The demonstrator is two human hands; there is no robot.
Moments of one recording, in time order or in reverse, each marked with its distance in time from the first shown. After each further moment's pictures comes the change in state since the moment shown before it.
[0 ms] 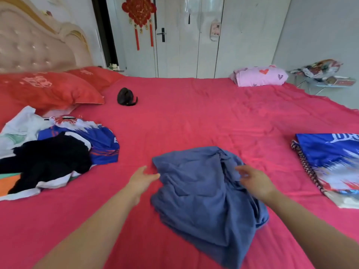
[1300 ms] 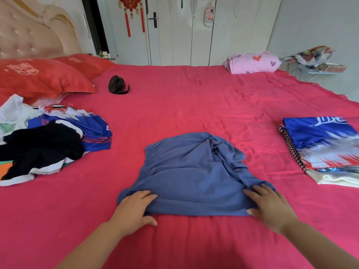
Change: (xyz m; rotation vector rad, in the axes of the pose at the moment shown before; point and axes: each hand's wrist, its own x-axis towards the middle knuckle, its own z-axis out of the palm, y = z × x) left_hand -0.053 -0.089 -0.015 1.373 -0.289 0.568; right_hand -0.082 0.098 0.020 -0.677 -0.094 -0.136
